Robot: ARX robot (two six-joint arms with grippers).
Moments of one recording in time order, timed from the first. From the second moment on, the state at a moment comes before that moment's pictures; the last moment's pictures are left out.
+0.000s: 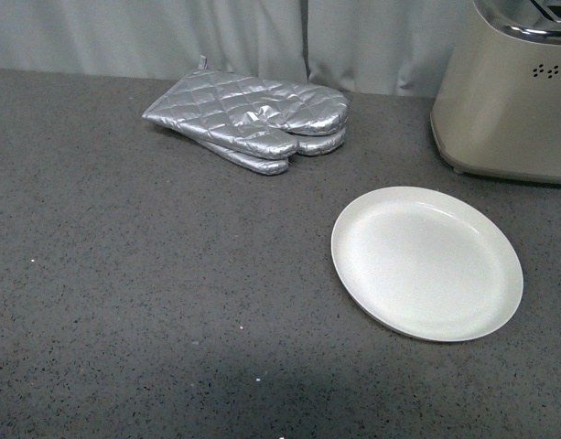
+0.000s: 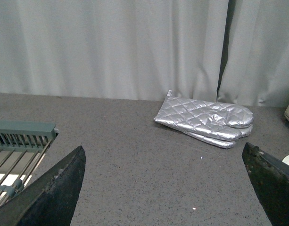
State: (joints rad) left arm 0.00 0.00 0.02 0.00 0.00 0.00; right arm 0.21 1.90 1.10 0.73 1.30 0.19
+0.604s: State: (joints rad) left arm 0.00 0.00 0.02 0.00 0.00 0.00; right arm 0.24 2.04 1.06 1.40 1.36 -0.36
